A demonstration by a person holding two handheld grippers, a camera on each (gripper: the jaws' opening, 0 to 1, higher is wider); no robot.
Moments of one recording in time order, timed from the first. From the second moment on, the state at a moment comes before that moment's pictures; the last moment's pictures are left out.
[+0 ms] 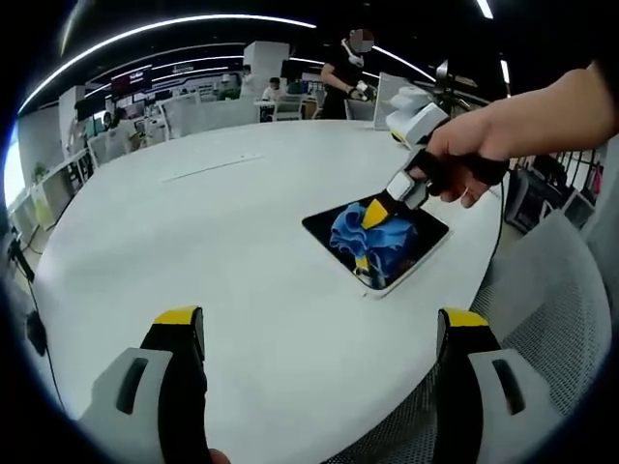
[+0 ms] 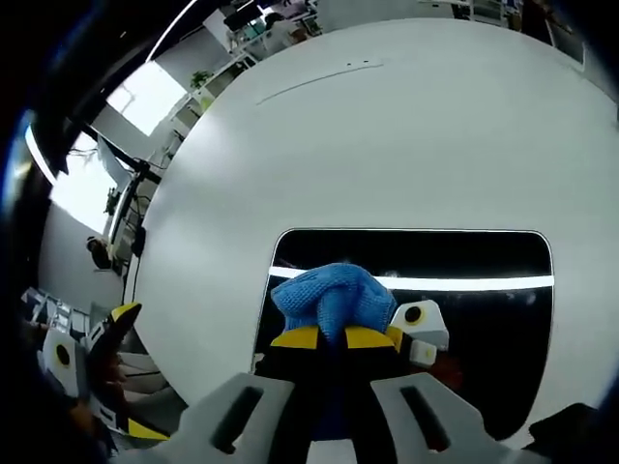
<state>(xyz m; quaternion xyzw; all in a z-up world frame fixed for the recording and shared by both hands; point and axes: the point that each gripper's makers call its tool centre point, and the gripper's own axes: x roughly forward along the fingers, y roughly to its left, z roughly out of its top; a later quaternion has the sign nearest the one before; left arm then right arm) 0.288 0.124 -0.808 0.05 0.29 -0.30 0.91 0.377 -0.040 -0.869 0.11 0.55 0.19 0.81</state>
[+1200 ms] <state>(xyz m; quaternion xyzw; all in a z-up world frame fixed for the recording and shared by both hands) 0.287 0.123 -0.803 0.04 0.29 -0.30 0.91 0.379 -0.116 -0.869 0.11 0.56 0.17 0.80</state>
